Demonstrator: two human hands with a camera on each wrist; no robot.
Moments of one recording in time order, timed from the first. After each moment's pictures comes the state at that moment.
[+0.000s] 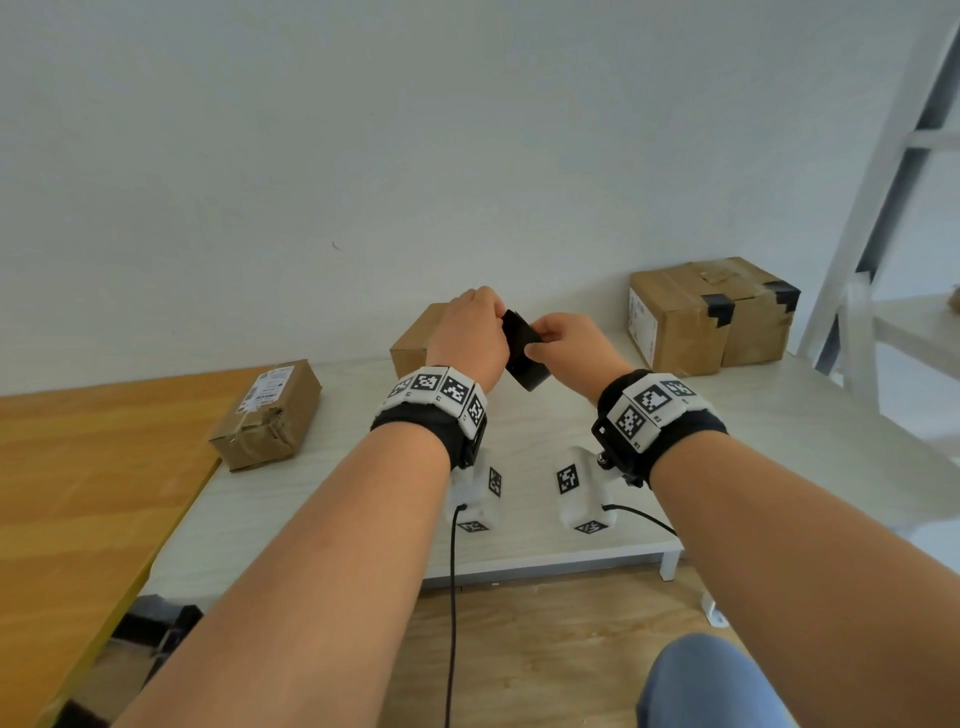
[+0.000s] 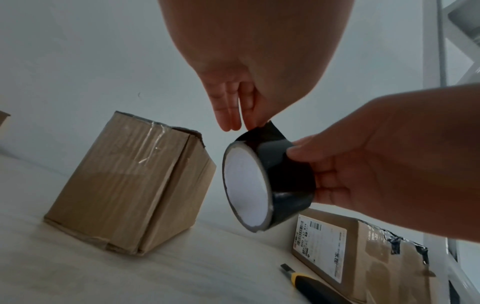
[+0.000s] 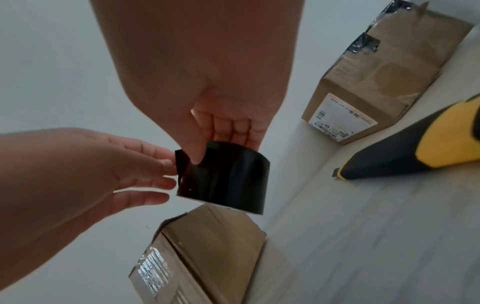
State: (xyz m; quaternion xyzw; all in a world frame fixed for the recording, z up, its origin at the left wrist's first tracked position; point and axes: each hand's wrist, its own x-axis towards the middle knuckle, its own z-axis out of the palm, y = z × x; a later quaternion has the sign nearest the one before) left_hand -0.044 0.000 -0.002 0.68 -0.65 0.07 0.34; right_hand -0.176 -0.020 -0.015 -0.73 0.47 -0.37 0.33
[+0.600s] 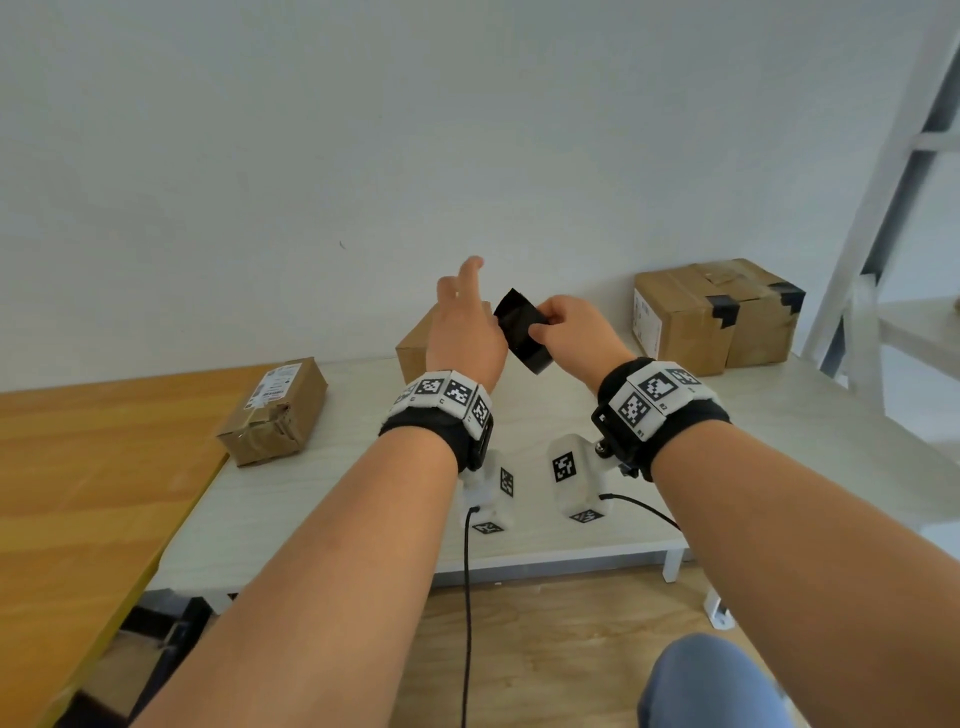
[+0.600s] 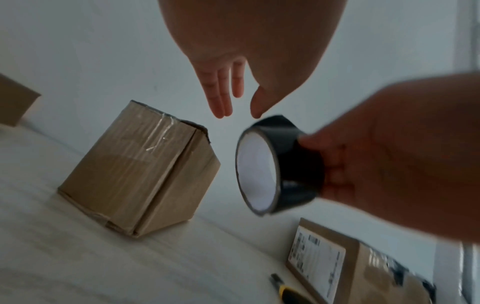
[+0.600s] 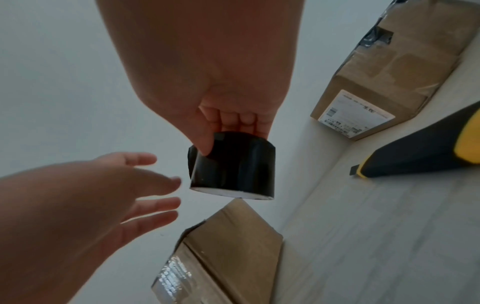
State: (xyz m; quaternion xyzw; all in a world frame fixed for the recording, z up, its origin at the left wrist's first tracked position) left_hand -0.045 0.011 -0.003 0.66 -0.60 0.04 0.45; right_hand -0.172 -0.015 0.002 -0.71 0.48 -0.40 0.32
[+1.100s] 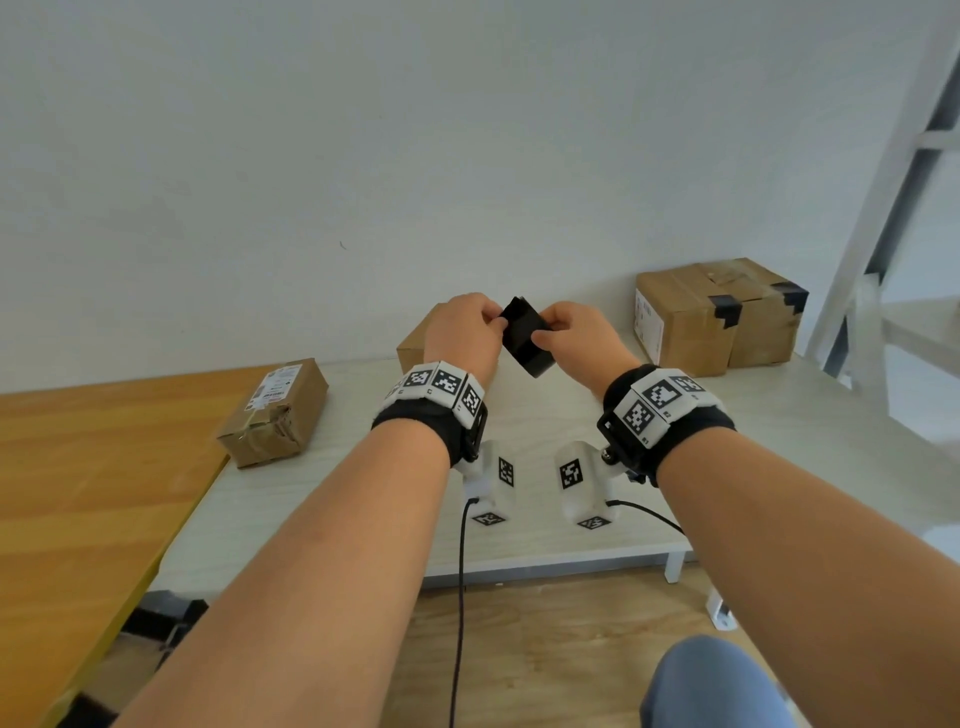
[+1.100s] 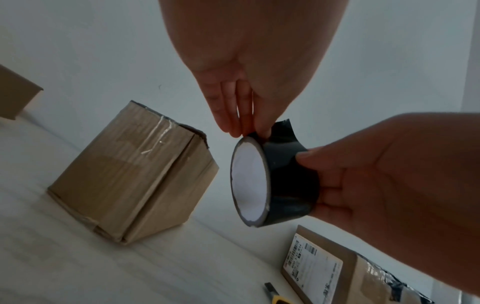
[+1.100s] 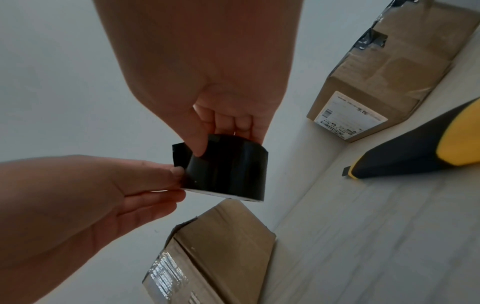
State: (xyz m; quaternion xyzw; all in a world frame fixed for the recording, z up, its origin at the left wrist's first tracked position) left_hand -0.036 0.004 0.001 0.69 -0.60 0.00 0.40; right_hand -0.174 -0.019 -0.007 -0.71 0.47 -0.41 0.33
